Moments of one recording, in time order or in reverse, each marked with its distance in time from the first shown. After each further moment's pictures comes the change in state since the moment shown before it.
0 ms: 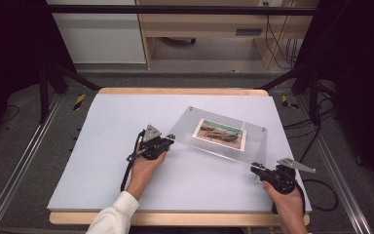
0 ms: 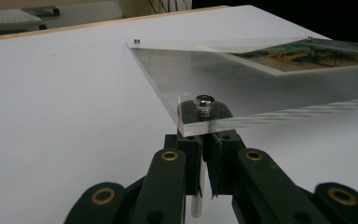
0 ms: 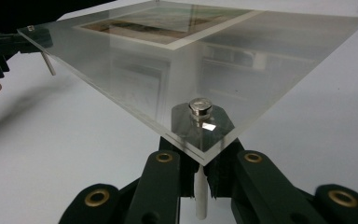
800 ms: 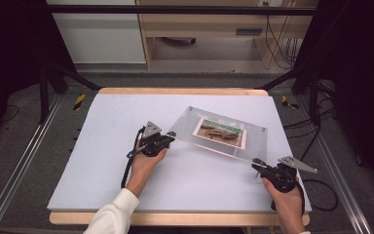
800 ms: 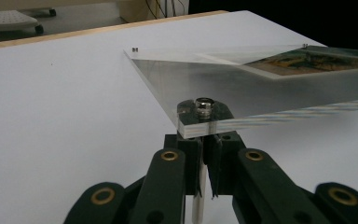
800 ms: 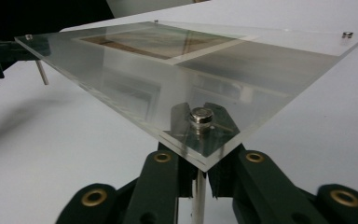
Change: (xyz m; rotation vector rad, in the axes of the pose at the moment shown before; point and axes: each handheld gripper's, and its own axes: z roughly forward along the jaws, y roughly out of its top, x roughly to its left) left arm 0.001 0.010 0.001 0.002 -0.012 0.001; right arm 0.002 0.006 -0.001 -0.071 -0.023 -0.037
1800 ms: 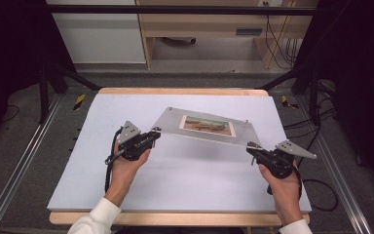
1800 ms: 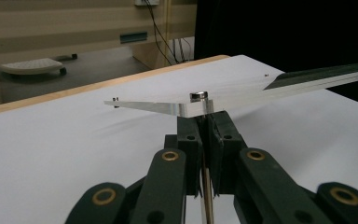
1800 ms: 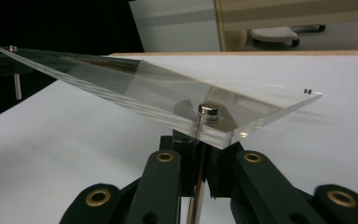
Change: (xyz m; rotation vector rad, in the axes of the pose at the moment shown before) left arm 0.003 0.018 -0.081 -0.152 0.039 0.040; right arm 0.024 0.049 0.007 -0.094 0.087 -0.105
